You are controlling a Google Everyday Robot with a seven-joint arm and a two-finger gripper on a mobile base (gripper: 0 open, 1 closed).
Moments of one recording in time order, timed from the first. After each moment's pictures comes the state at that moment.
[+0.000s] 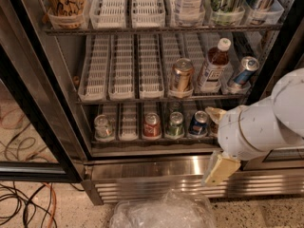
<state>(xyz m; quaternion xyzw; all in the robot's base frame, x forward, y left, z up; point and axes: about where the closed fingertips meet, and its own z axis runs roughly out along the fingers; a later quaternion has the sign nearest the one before) 0.418 -0.135 0.813 -0.64 0.72 0.01 0.26</state>
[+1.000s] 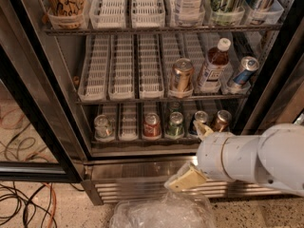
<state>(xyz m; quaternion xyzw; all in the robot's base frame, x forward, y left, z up) 0.420 -0.082 0.776 -0.51 0.76 0.09 0.38</state>
